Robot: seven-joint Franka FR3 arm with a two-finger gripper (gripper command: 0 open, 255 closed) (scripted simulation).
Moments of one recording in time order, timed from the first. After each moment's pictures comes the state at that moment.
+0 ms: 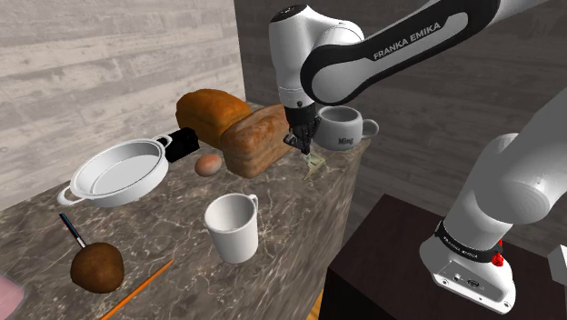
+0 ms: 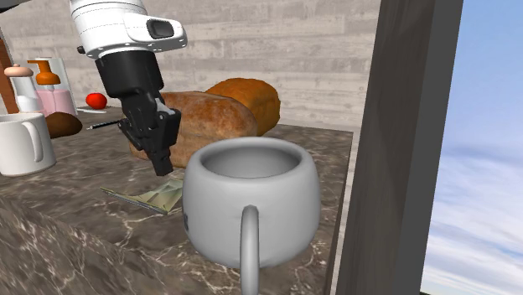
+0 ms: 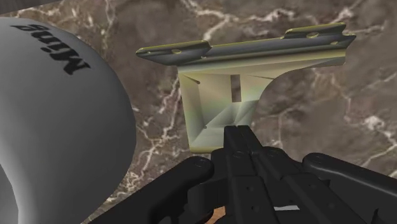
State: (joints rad) arm 0.04 -0.26 0.38 -2.30 -0.13 1.97 0.50
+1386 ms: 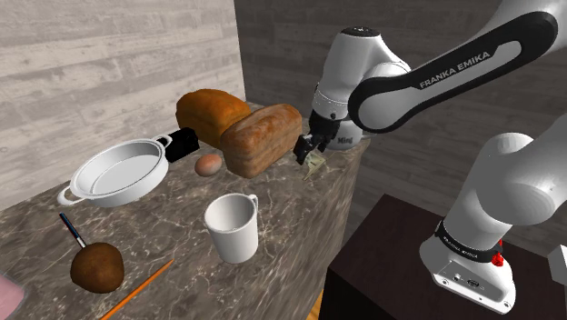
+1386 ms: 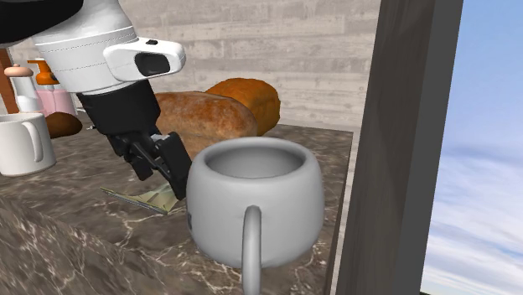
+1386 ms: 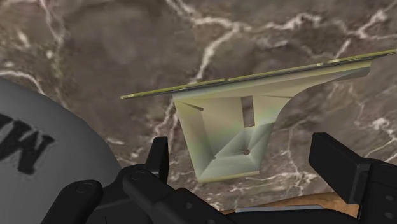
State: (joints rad) arm 0.10 -0.51 0.26 -2.69 0.06 2.46 0.38
